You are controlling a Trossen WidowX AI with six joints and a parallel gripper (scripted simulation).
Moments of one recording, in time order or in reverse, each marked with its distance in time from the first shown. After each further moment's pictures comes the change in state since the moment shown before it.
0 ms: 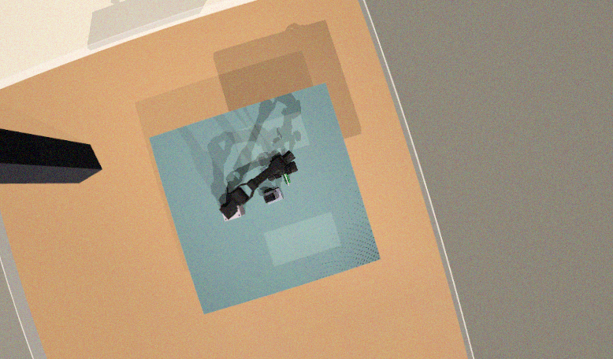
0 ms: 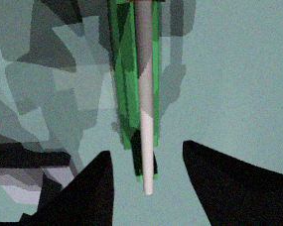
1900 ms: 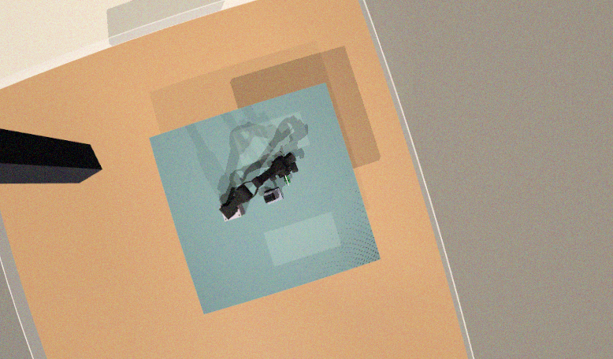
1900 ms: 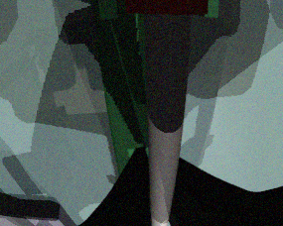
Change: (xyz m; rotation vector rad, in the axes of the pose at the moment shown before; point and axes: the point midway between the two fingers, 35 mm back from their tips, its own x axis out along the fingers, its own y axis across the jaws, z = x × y) arm 0.055 -0.002 0.014 0.003 -0.002 -0.005
